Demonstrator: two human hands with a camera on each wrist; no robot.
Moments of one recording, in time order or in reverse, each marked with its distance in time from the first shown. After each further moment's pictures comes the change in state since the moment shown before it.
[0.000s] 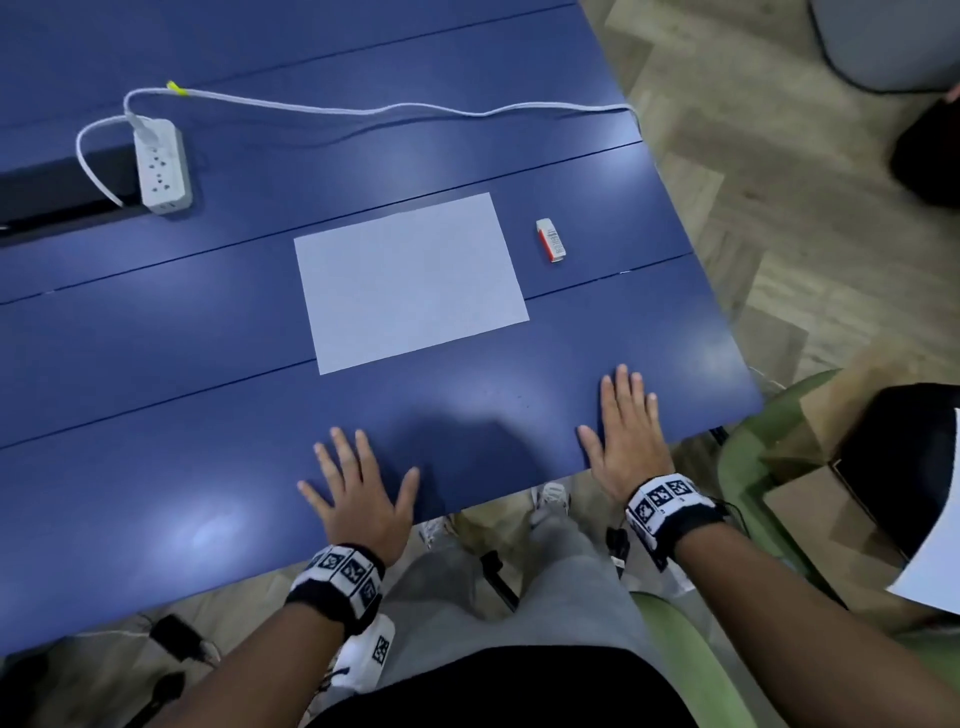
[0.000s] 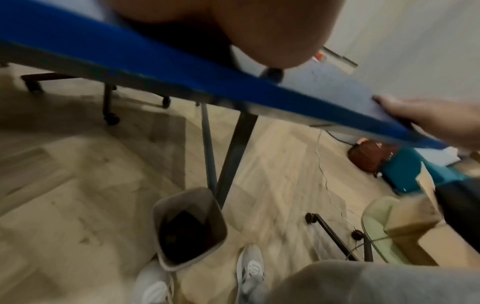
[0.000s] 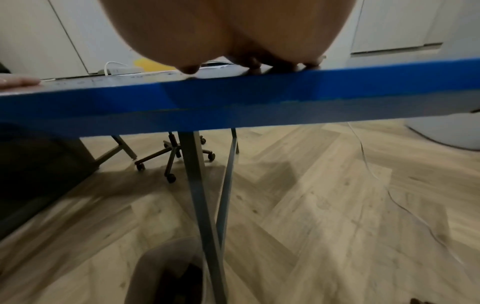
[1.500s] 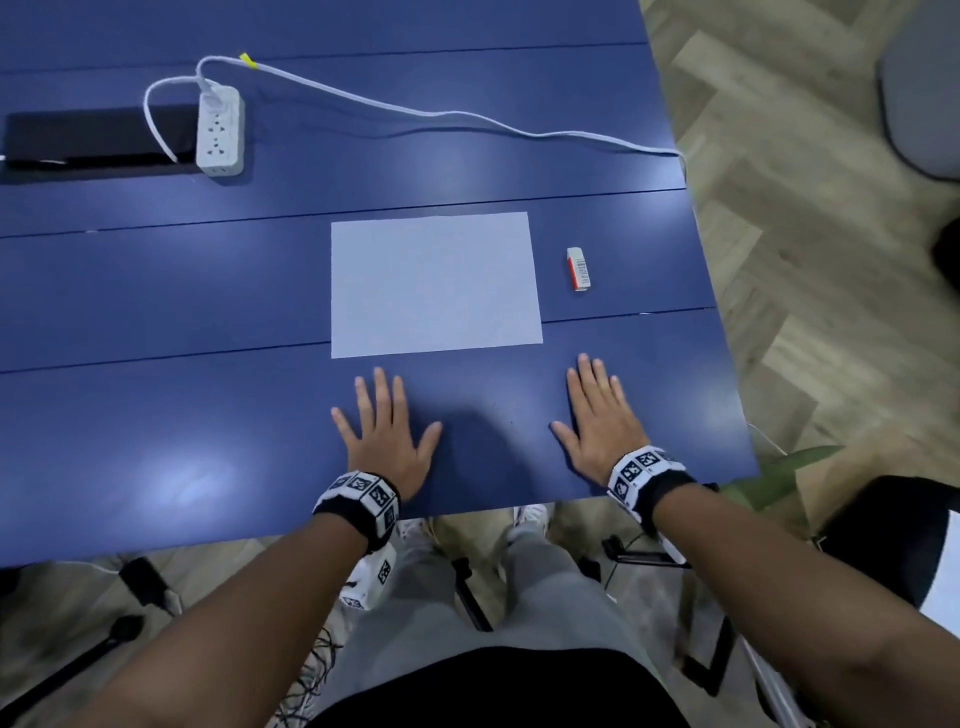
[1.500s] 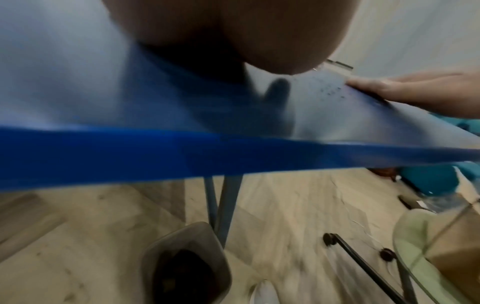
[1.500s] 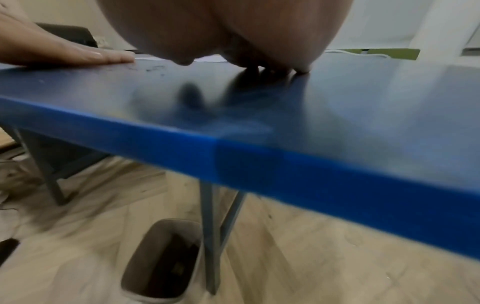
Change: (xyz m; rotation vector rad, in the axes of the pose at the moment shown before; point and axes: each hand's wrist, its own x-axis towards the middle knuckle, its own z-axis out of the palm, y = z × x) left_hand 0.048 0.049 -0.011 -0.003 0.037 0.076; right_hand 0.072 -0.005 -0.029 -0.163 -0.158 -0.342
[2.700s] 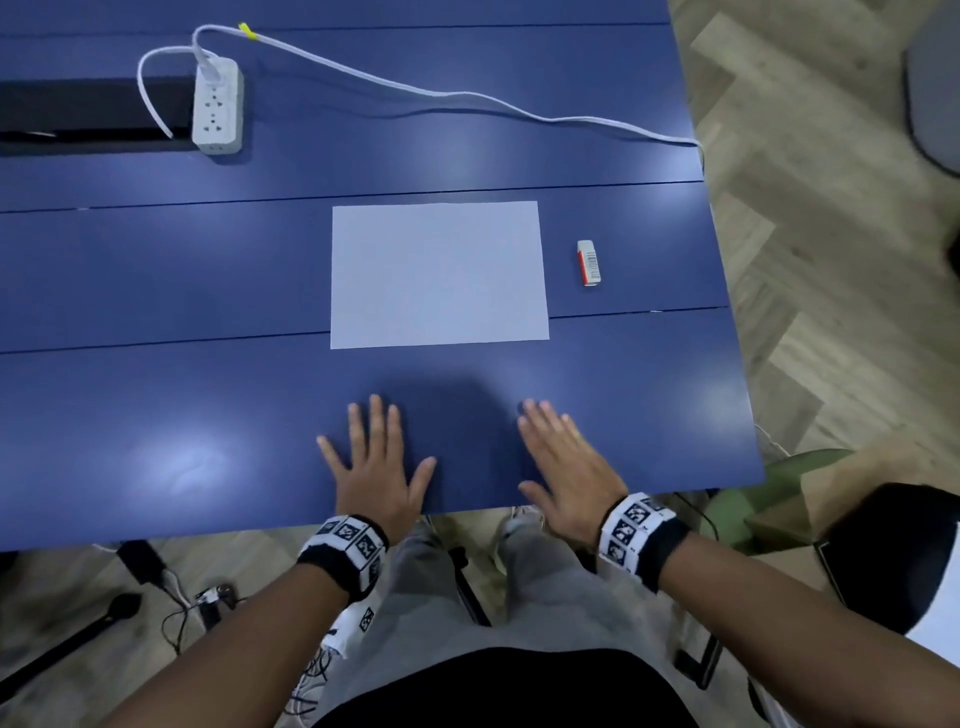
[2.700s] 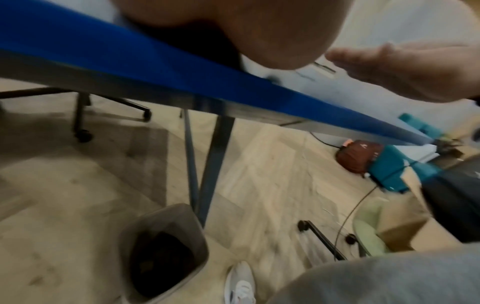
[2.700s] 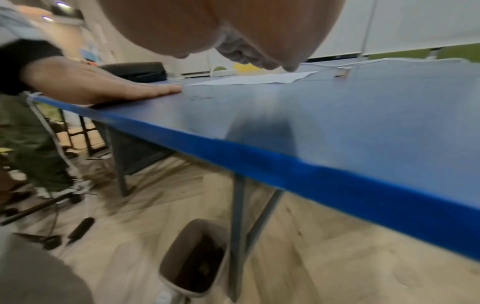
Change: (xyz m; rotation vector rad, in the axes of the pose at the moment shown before) left_hand -0.040 -0.015 0.027 0.032 0.041 0.026; right_hand -0.040 -0.044 0.010 0.071 0.063 -0.359
